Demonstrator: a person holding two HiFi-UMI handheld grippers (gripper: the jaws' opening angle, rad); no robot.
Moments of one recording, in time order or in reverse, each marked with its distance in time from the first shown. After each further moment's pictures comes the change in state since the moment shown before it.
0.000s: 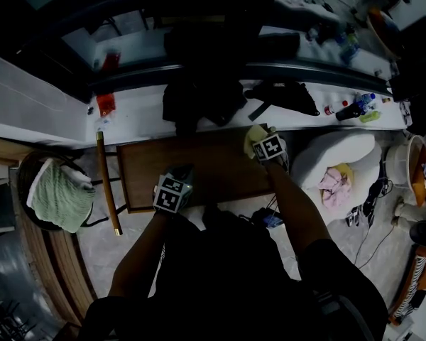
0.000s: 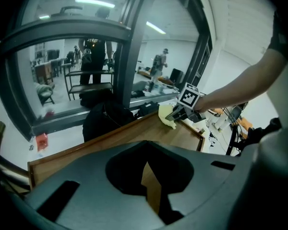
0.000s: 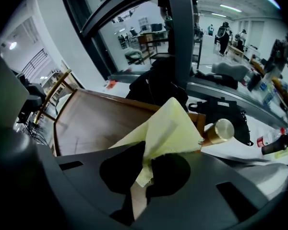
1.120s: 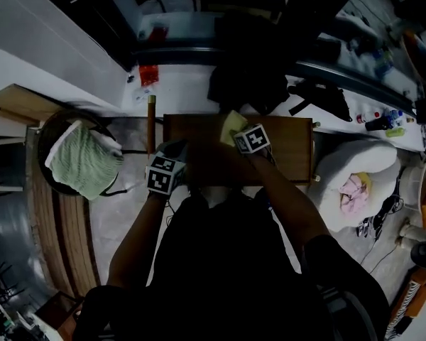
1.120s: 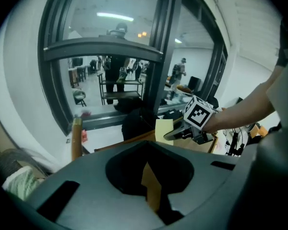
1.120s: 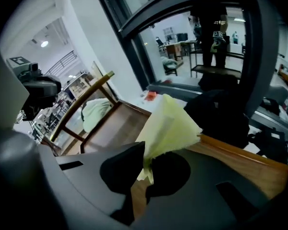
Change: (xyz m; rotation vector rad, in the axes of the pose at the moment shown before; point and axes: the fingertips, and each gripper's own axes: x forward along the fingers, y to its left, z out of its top) left arm -0.155 0.122 -0.036 -0.096 -0.088 0.211; right arm 0.046 0.272 0.104 -0.166 -0.122 0.246
